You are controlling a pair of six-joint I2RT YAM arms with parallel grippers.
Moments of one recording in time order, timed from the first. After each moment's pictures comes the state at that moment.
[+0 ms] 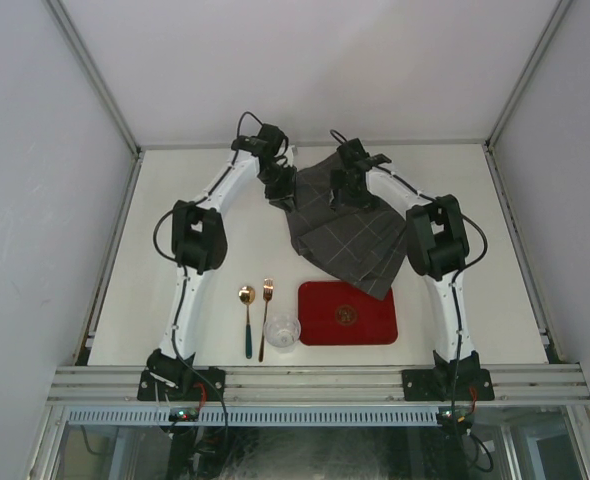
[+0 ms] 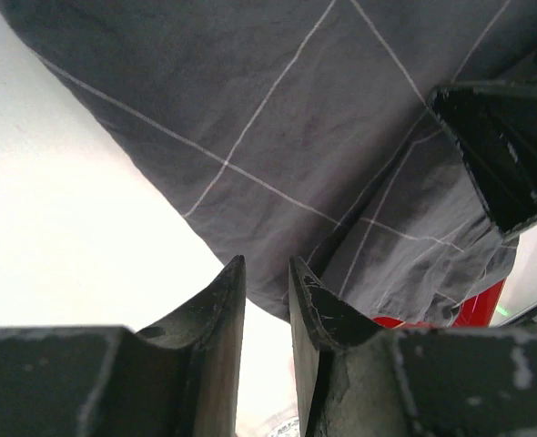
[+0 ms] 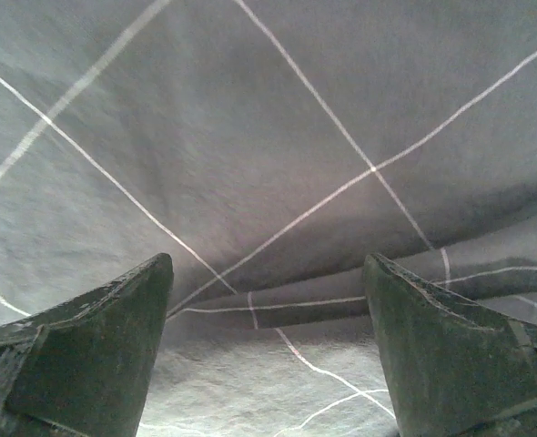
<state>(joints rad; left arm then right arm) -0.39 2.46 2.36 -1.12 0.35 -0.30 0.39 2.27 1.92 -0.77 0.12 0.41</state>
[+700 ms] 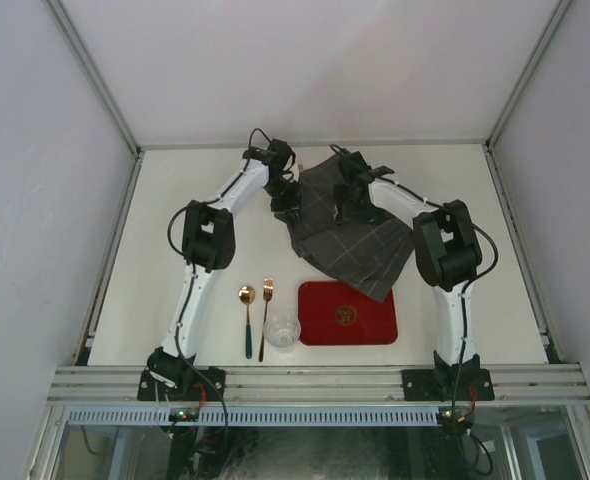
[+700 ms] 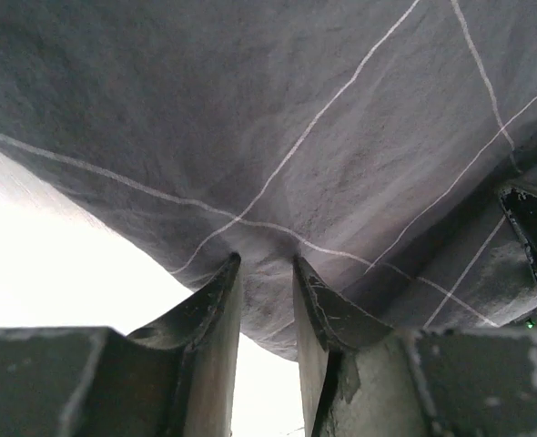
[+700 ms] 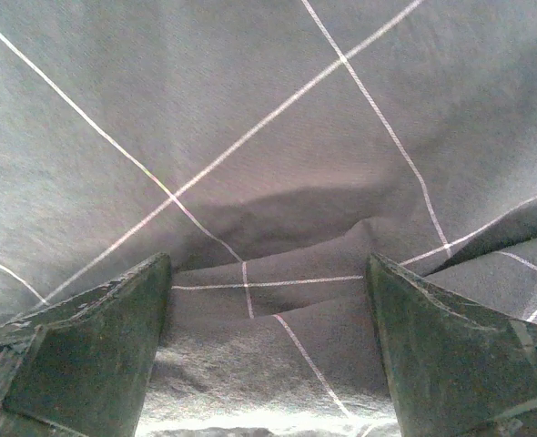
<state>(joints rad) -0.41 2.59 2.38 -1.14 0.39 -0.31 0.42 2.13 1.68 -0.74 0.17 0.41</state>
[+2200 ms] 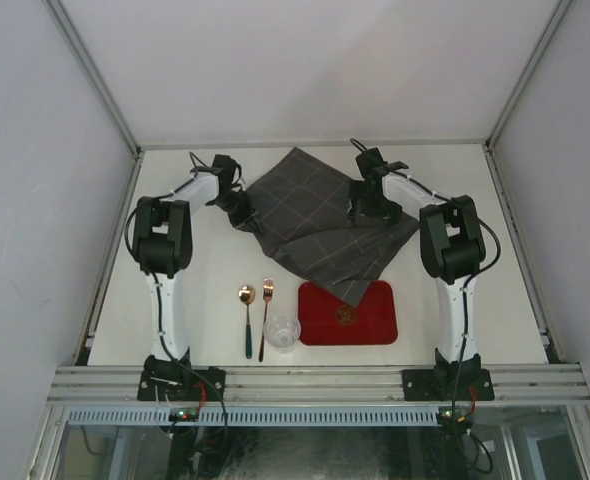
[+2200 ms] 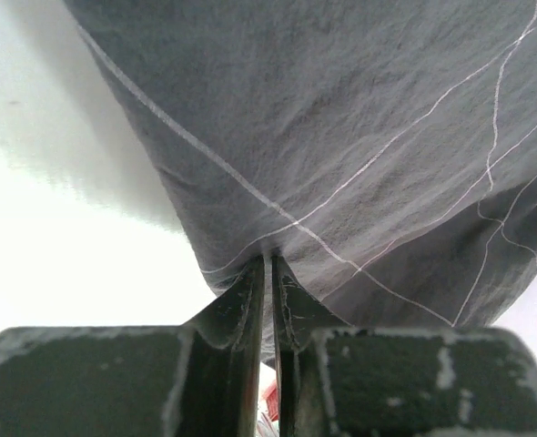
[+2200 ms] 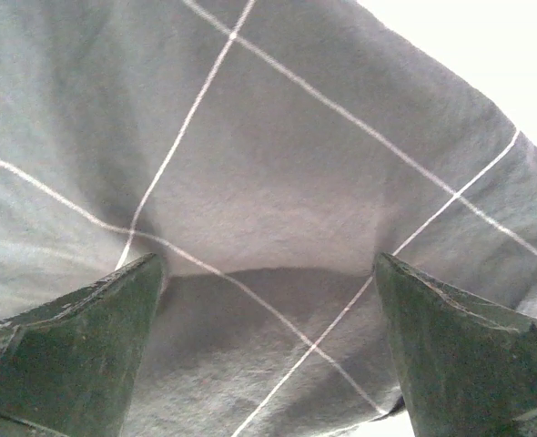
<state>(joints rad) -0.18 2.25 1.72 -0.81 0.44 -0.57 0.31 2.15 1.68 -0.77 0.18 0.44</state>
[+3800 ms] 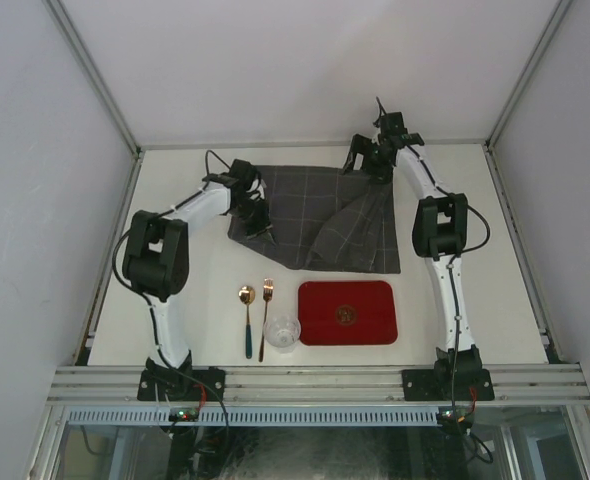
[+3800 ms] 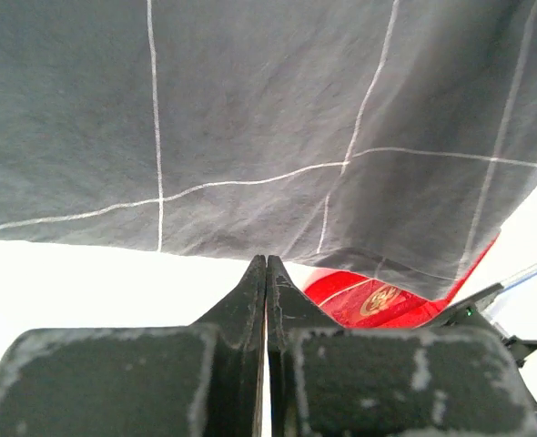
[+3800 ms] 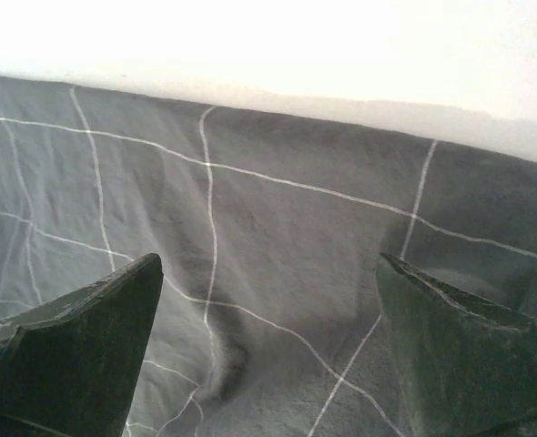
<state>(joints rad) -0.33 2.00 1.48 -0.75 0.39 -0.55 0.16 2.63 2.46 -0.81 -0.33 0.42</state>
